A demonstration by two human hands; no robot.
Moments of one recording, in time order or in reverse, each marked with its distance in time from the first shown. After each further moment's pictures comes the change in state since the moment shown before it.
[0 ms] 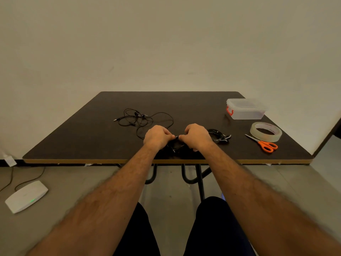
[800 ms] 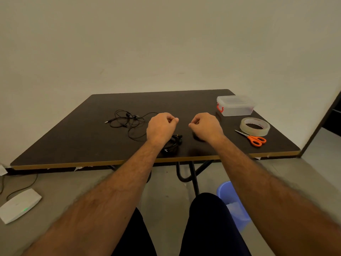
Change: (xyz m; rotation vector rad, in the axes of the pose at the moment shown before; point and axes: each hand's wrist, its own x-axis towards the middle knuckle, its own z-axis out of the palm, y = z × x) left_hand -0.014 0.050 0.006 -0.022 0.264 0.258; right_hand -0.009 0.040 -0.042 0.084 0.248 -0.055
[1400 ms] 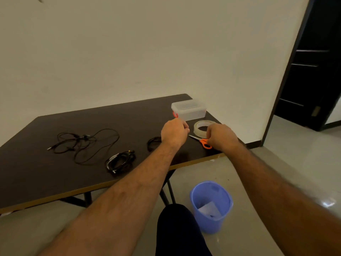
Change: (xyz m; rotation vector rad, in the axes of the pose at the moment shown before) left_hand 0.010 0.145 0.128 0.097 -0.270 0.185; right_hand -0.031 0.140 -0.103 -0.414 -0.006 0.300
